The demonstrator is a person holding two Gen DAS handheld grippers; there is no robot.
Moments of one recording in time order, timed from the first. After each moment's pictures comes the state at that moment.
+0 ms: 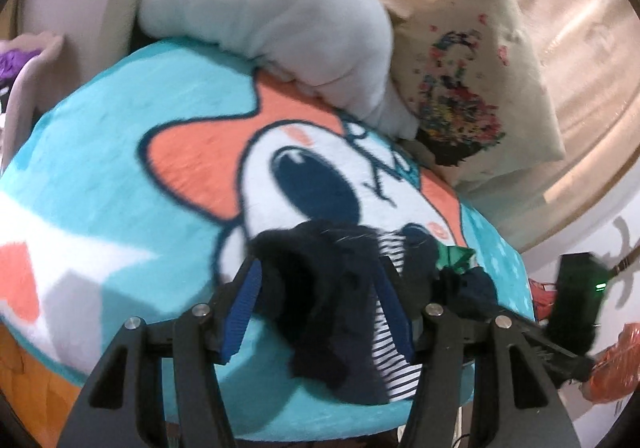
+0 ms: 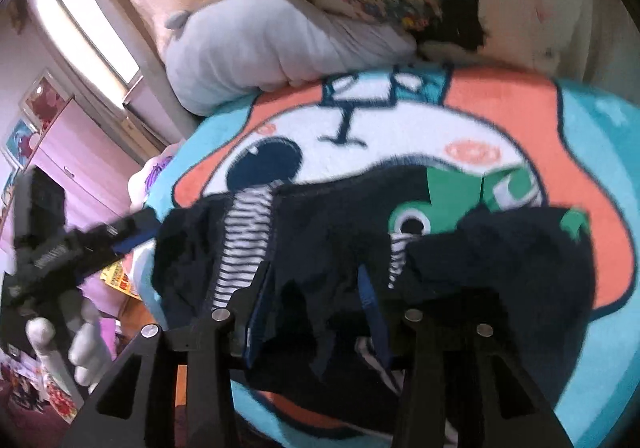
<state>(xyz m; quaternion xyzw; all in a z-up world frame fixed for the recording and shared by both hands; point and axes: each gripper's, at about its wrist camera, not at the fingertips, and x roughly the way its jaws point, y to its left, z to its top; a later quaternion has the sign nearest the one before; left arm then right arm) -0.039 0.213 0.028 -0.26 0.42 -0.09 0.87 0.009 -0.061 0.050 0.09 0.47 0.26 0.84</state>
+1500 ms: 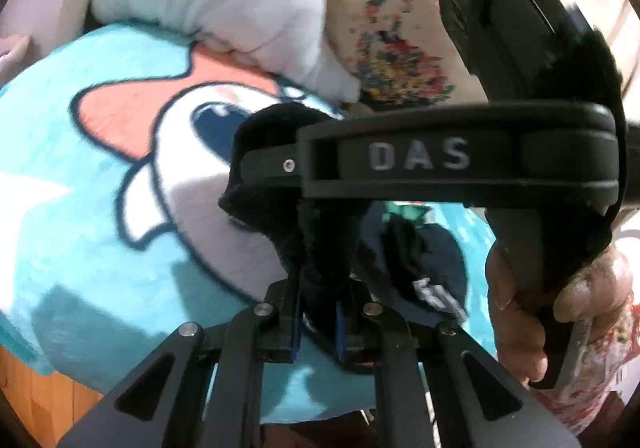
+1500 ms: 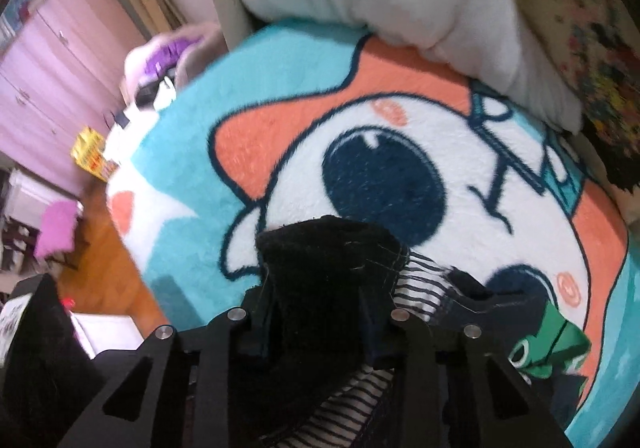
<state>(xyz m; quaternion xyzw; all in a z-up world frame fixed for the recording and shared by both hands) -0.072 0.147 0.036 -0.25 0.40 -0.17 0.87 0.061 0.084 0.071 -0.08 0.56 0.31 0.77</state>
